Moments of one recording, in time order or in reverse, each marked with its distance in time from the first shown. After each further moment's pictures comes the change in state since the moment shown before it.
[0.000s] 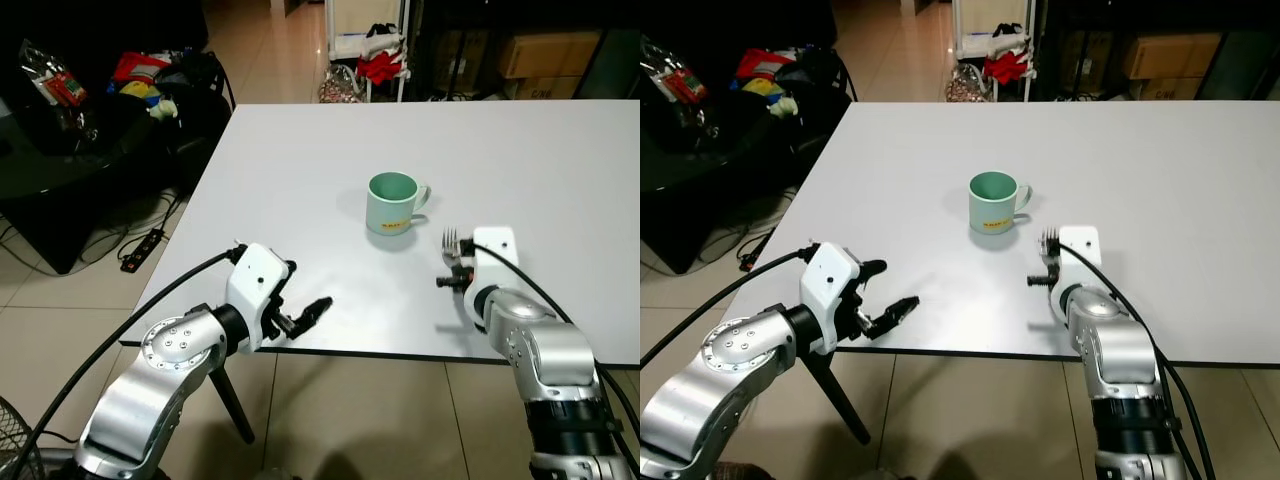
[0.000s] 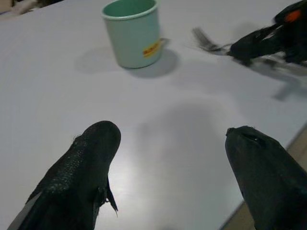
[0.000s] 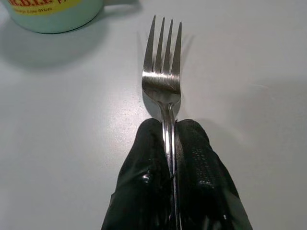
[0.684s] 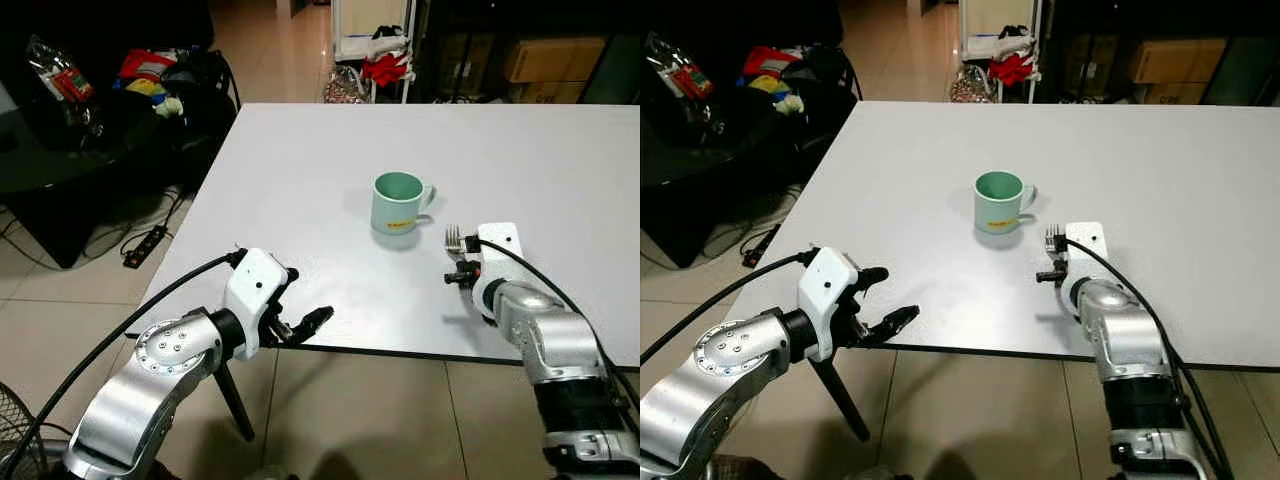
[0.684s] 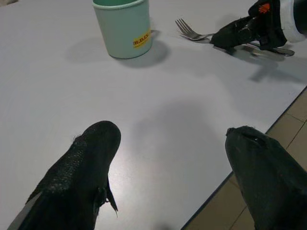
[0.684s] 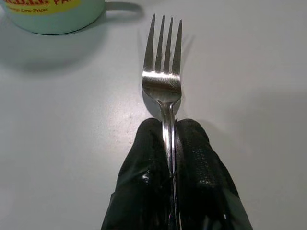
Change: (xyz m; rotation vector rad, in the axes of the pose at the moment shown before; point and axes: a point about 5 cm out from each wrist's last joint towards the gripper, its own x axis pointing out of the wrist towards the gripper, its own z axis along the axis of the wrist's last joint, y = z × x) left arm -0.005 -0.002 -0.001 -0.005 0.027 -0.039; right arm 0.017 -0.018 0.003 -0.067 -0.011 0.040
